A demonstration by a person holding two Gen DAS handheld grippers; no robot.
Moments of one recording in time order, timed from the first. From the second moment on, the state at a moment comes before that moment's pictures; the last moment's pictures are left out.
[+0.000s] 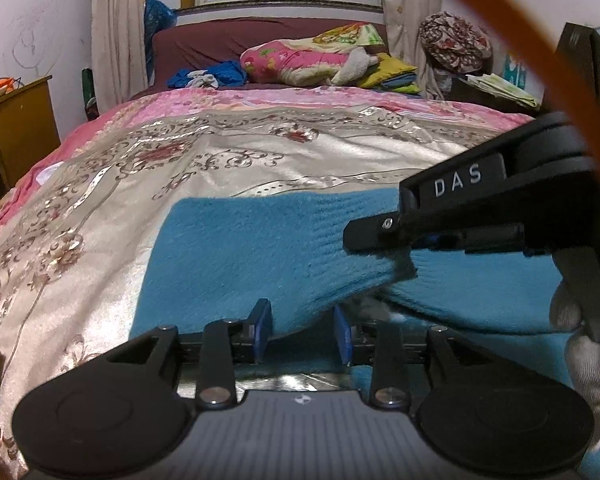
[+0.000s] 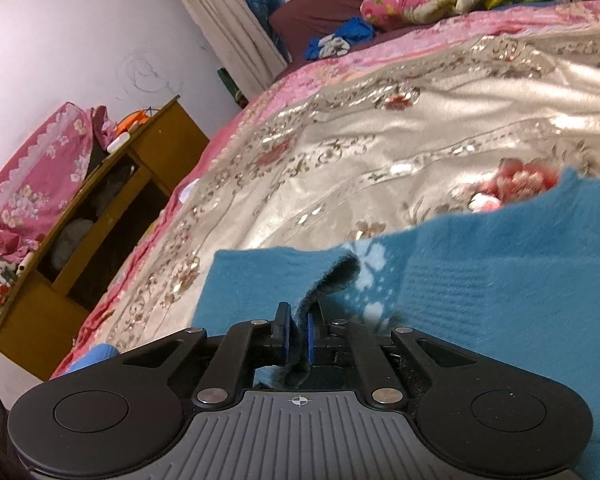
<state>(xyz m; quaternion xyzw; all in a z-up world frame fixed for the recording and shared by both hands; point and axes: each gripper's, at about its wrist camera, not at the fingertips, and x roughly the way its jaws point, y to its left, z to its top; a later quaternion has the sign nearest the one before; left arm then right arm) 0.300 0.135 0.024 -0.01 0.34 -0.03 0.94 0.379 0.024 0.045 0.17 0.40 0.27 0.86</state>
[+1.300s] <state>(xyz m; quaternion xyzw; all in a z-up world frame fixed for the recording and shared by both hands) 0.301 0.080 0.034 0.02 0.35 -0.07 0.94 0.367 -0.167 0.089 0.16 0.34 0.13 0.92</state>
